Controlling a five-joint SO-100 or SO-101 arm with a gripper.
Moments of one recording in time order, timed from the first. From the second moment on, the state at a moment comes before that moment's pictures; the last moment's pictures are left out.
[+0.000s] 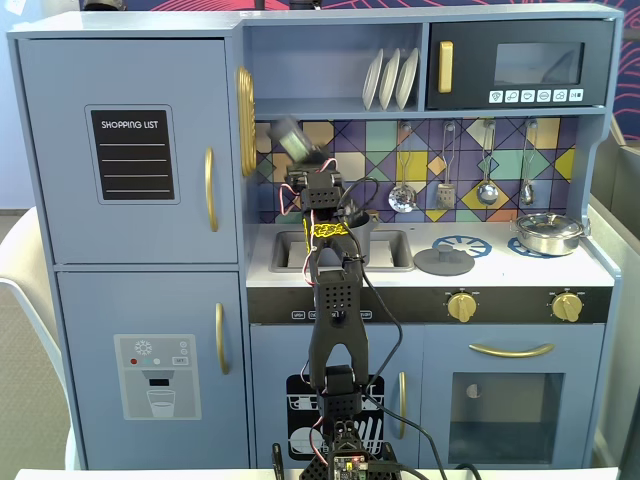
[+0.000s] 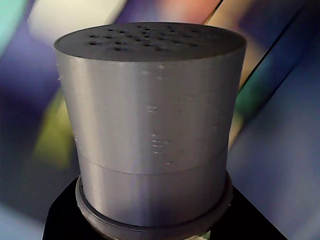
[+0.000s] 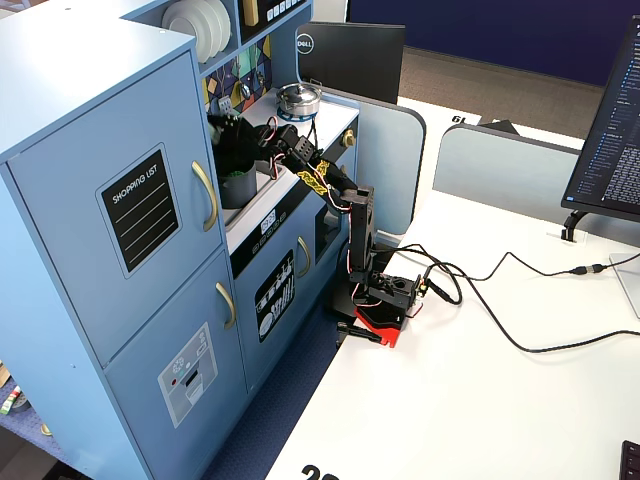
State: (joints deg) arm -4.7 91.2 48.3 42.7 55.6
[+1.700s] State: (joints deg) arm 52.0 97.6 91.0 3.6 -87.5
